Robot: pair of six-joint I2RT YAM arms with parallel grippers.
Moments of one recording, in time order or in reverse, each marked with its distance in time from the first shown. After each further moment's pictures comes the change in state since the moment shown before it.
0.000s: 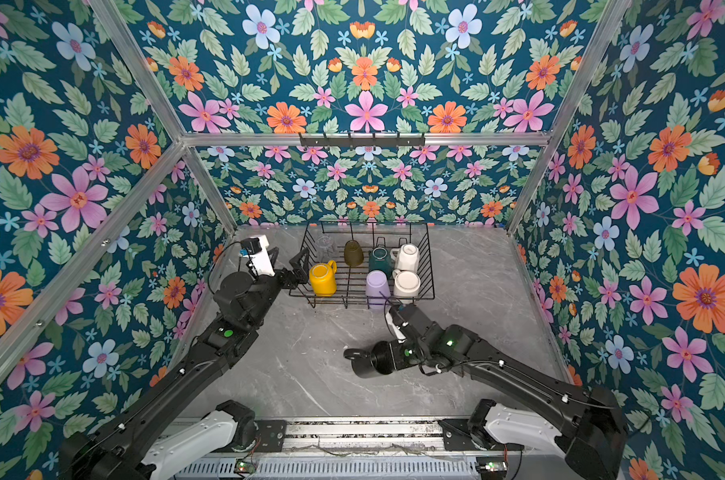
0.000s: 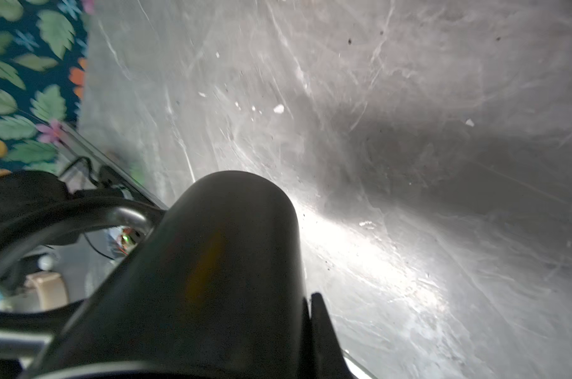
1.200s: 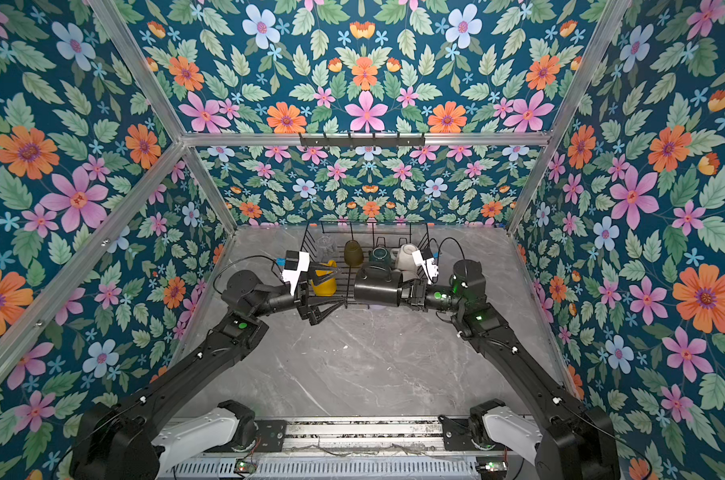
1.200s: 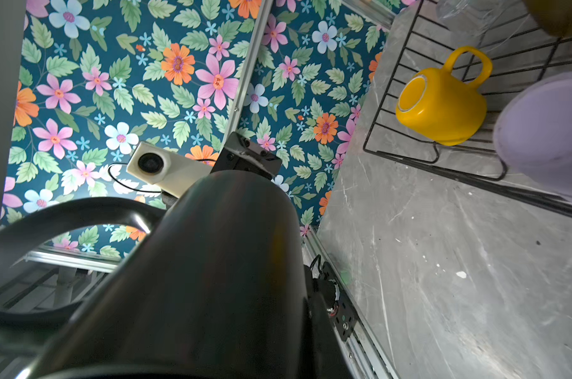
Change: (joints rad) left arm 0.000 0.137 0.003 0.258 1.021 -0.010; right arm -0.483 0.046 -0.003 0.796 -0.769 0.366
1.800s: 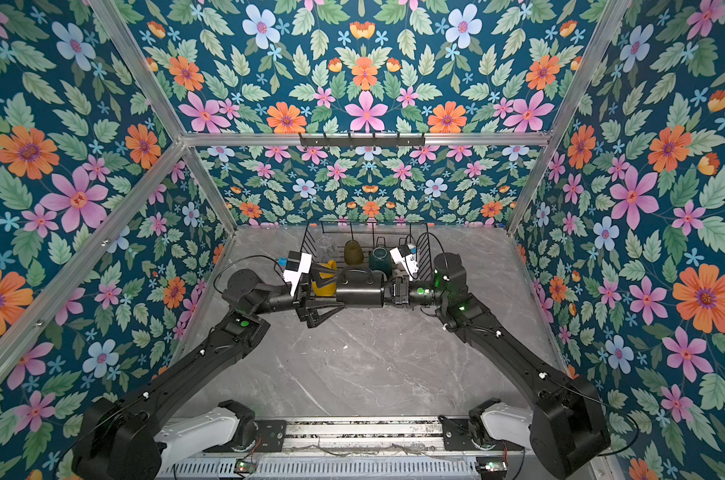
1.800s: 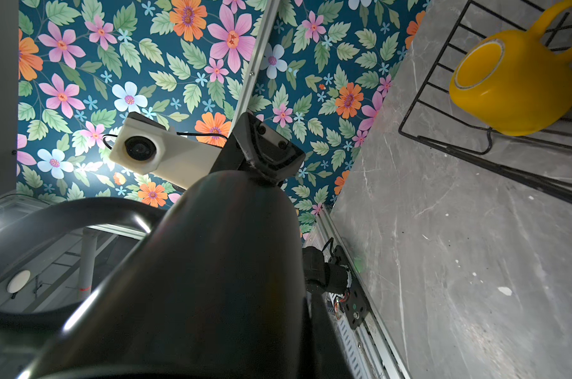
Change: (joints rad) left arm 0.000 0.019 0.007 0.049 0.094 -0.049; right arm 0.109 0.132 0.082 0.069 -0.025 -0.007
